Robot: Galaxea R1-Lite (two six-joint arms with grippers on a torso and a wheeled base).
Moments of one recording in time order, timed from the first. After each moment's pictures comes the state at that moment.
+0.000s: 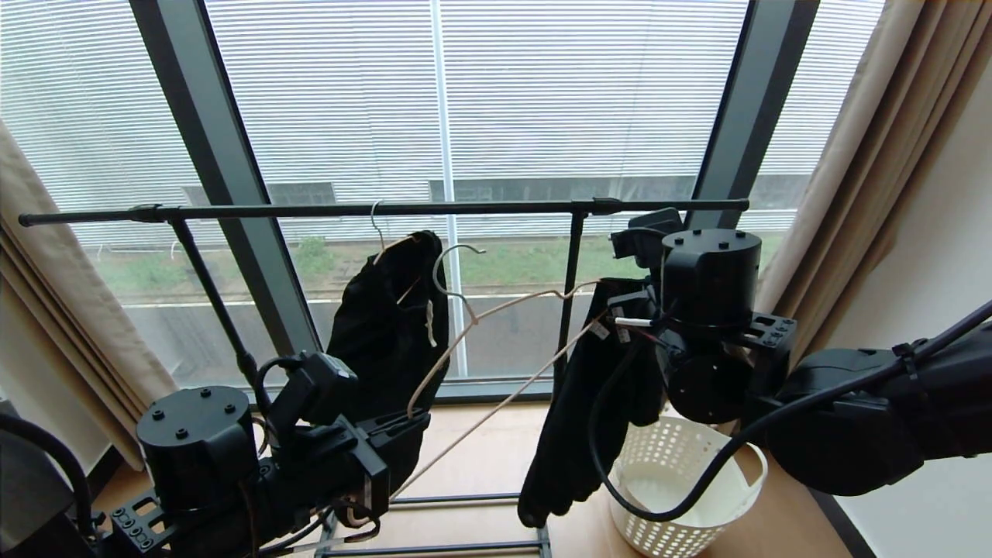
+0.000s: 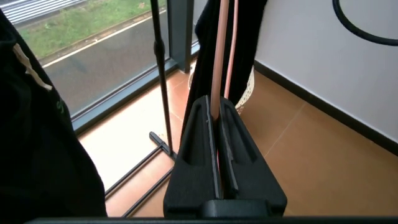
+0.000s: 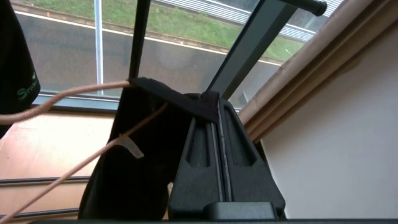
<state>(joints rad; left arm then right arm) -0.49 1.87 -0.20 -1.45 -0.28 0.04 0.69 1.89 -0.98 -0.66 -0.88 -0.11</state>
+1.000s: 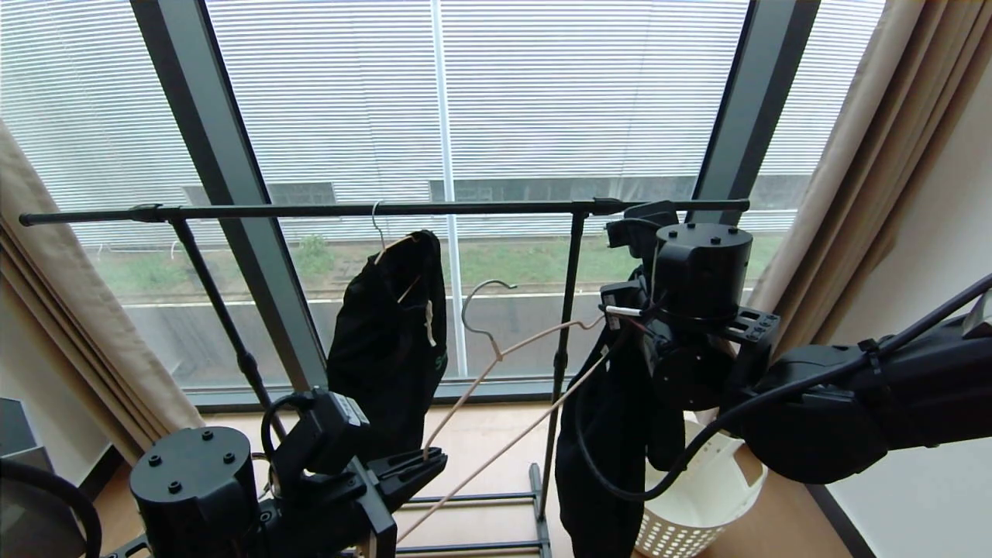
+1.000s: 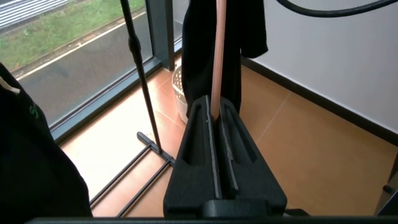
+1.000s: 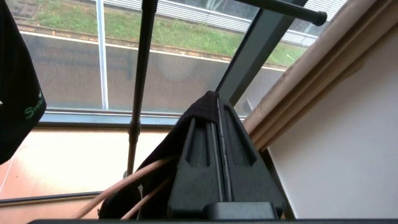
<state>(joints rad) -0.59 1.89 -0.09 -1.57 -0.29 0.06 0.68 1.94 -1.02 -0.74 -0.88 -0.12</state>
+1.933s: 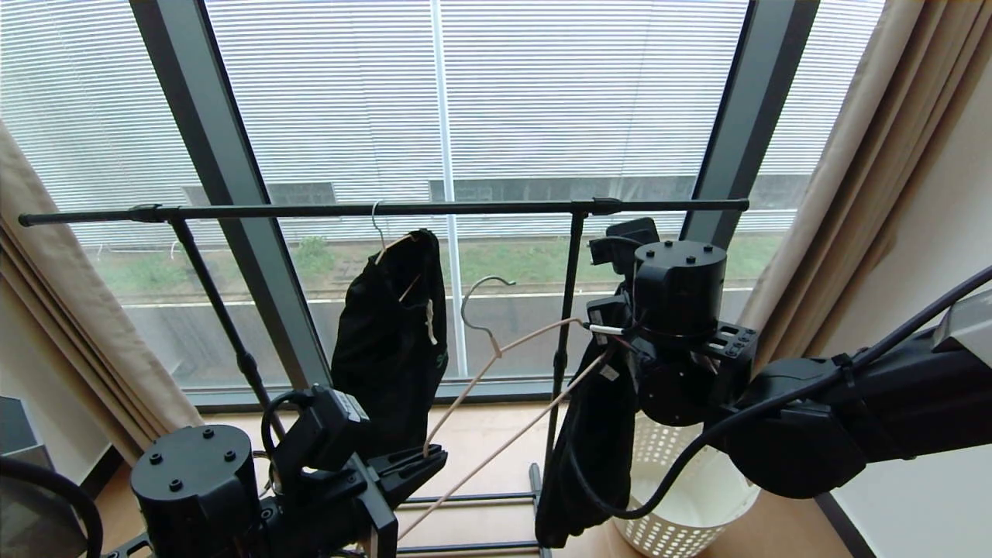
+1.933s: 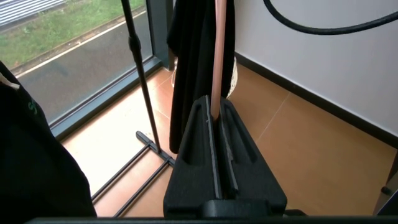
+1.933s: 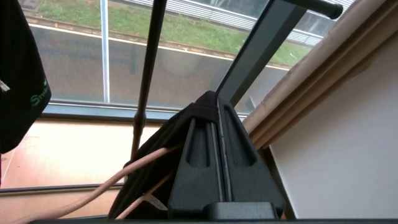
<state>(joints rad) -0.59 1.89 -0.10 -1.57 -0.28 0.05 0.71 1.96 -1.01 -0.75 -0.88 -0.11</state>
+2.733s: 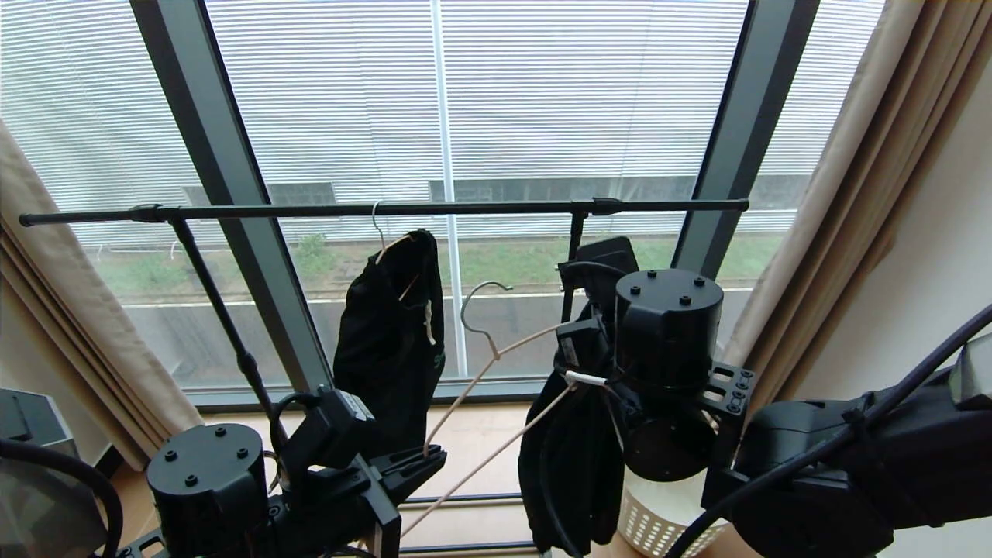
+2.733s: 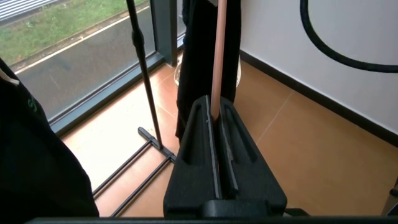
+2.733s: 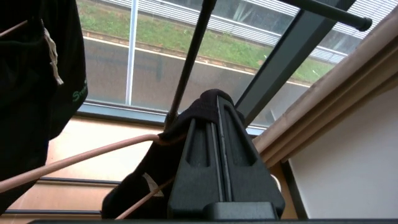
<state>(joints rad) -0.58 1.92 -0.11 -1.57 -0.27 0.05 0.85 1.94 -0.94 -0.82 -0.90 -0.12</state>
